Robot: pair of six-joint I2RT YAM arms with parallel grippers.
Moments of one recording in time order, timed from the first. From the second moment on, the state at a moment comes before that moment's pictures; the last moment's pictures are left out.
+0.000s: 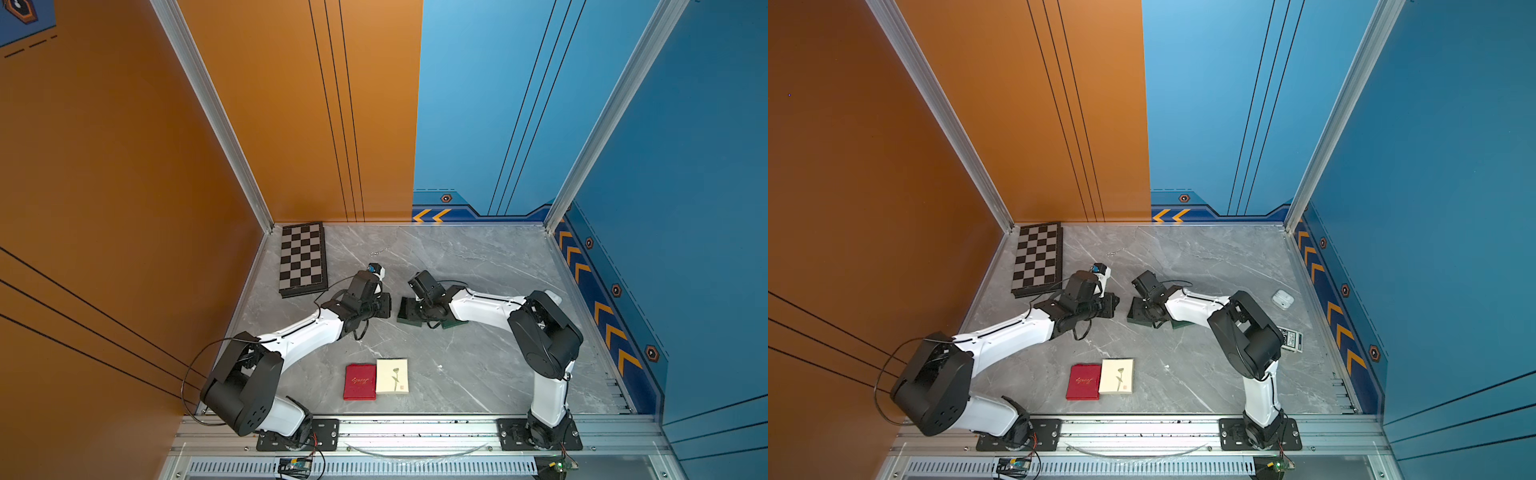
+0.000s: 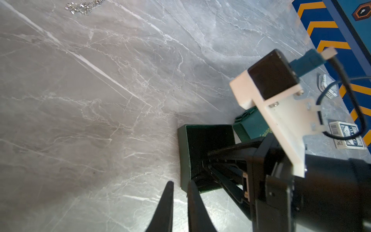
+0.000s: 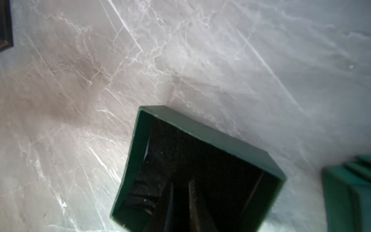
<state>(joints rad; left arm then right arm) -0.55 1.46 0.82 -0.09 0.06 -0.43 0.73 1.94 1.22 -0.33 -0.04 0.66</state>
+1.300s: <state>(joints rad) -0.54 1.23 0.70 0.02 0.05 -0.41 0.66 1.80 1.17 -0.54 -0.14 0.29</state>
